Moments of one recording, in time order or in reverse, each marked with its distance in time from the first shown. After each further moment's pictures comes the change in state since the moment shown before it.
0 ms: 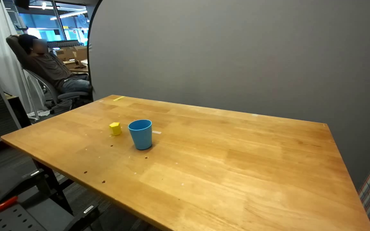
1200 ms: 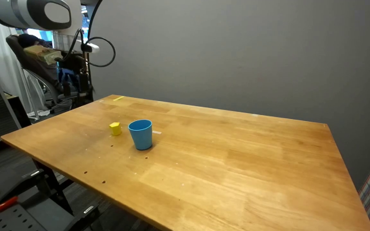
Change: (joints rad) arm 0.097 0.634 0.219 -0.081 -0.054 0.945 0.368
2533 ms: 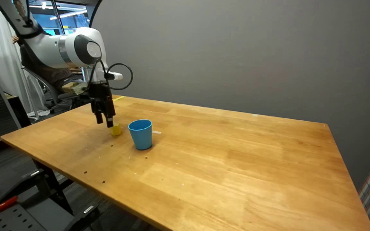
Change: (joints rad) arm 0.060 0.330 -0.153 0.155 -0.339 0.067 0.336
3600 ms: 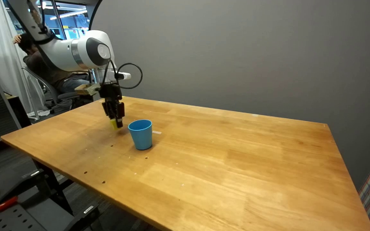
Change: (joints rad) arm 0.032 0.058 -0.072 0.087 -0.050 -0.001 -0.001
